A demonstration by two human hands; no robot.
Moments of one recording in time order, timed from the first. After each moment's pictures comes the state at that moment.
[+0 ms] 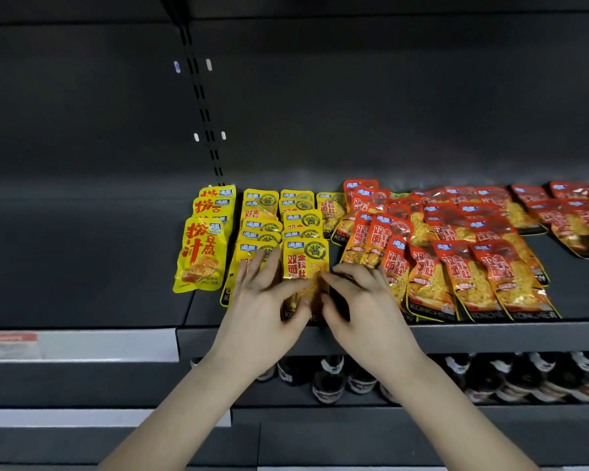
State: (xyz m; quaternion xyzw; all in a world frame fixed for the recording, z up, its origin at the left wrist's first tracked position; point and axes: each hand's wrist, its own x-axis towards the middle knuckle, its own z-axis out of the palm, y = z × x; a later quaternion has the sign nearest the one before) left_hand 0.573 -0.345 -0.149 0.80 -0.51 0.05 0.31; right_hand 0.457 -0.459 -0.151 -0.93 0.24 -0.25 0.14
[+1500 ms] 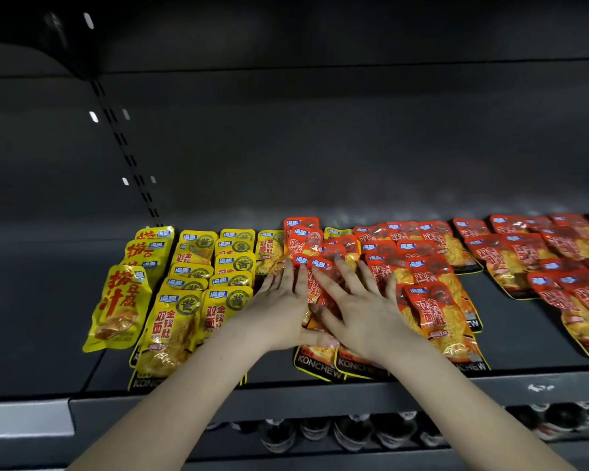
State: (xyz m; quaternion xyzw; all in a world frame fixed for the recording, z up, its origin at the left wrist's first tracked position) left_hand 0.545 -0.493 -0.112 0.81 -0.56 -0.17 -0.05; right_hand 0.425 -0.592 -0.133 -0.96 0.28 0.00 0.07
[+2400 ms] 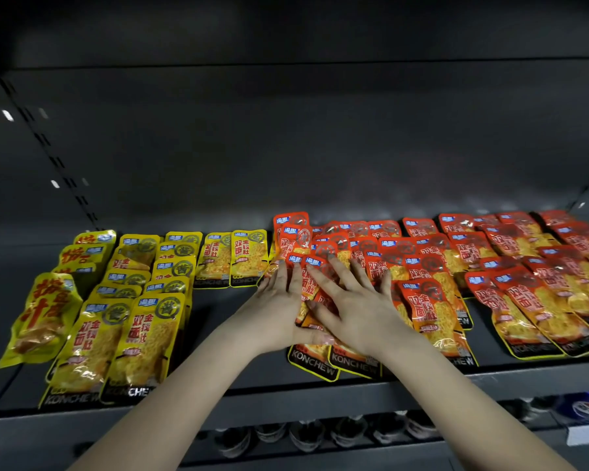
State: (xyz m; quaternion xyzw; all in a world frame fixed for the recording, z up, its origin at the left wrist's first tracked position) left_hand 0.488 -0.549 -0.110 0.80 -0.56 -0.20 0.02; right_hand 0.369 -0.654 -0.132 -0.96 0.28 0.00 0.08
